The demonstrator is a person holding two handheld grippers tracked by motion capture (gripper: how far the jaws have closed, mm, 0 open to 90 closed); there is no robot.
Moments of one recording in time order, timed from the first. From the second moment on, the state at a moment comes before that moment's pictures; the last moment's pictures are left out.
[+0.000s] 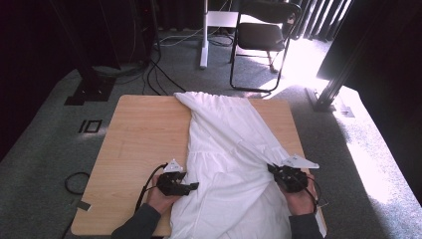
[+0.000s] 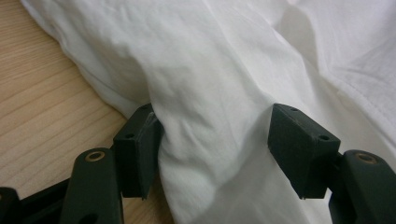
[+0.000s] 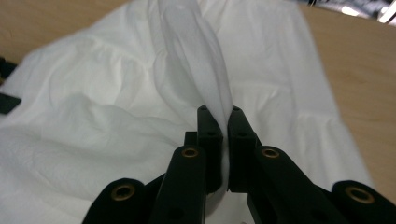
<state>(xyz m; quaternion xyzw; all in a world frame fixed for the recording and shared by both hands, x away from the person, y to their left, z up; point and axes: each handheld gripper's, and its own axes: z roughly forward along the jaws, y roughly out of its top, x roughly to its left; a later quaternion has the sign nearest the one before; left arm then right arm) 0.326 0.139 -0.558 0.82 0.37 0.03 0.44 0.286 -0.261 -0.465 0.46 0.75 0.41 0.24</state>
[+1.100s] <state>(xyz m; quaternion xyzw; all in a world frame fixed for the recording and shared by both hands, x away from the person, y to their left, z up) 0.311 0.171 -0.463 0.80 0.35 0.12 0.47 0.303 -0.285 -0.449 0.51 0.71 0.37 0.31</state>
